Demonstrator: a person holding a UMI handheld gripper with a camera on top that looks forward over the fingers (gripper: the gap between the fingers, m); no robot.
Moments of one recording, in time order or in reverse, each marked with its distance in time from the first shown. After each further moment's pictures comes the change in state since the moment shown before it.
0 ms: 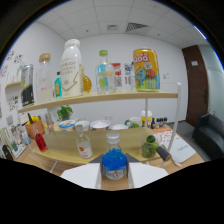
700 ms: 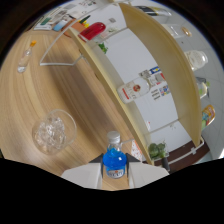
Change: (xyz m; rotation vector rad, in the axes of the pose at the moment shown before) arm 0.021 0.113 0.011 -0.219 0.138 -1.100
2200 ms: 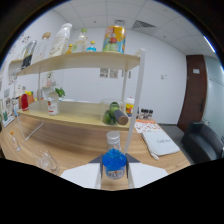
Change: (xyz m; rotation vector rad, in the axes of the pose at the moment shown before) arm 0.062 0.081 -0.014 0.136 -0.097 0.941
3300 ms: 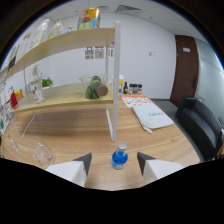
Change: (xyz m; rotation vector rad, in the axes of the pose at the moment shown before) arm 0.025 0.058 -0.015 -0.230 0.088 0.131
